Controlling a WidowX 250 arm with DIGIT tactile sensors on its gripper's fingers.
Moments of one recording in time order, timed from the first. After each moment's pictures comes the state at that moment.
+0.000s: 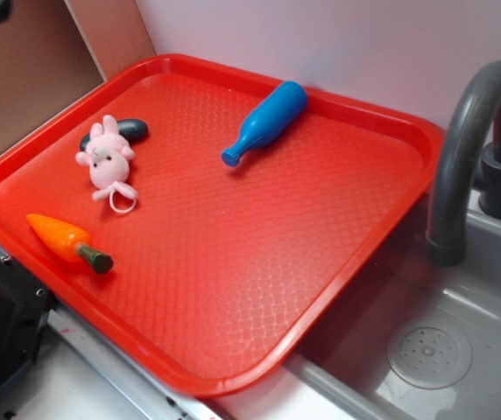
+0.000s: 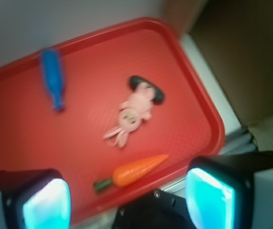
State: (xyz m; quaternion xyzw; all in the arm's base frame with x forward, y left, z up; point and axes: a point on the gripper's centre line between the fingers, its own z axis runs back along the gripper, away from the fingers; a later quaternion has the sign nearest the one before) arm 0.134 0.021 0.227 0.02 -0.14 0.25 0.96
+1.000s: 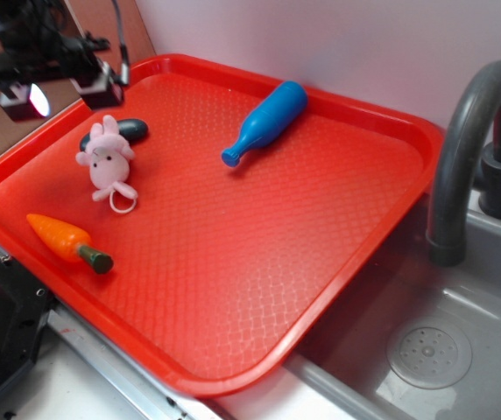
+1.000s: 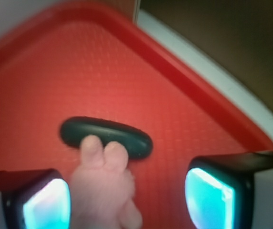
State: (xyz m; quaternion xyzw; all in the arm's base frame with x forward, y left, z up) arm 0.204 0.094 0.089 0.07 -0.13 0.40 0.91
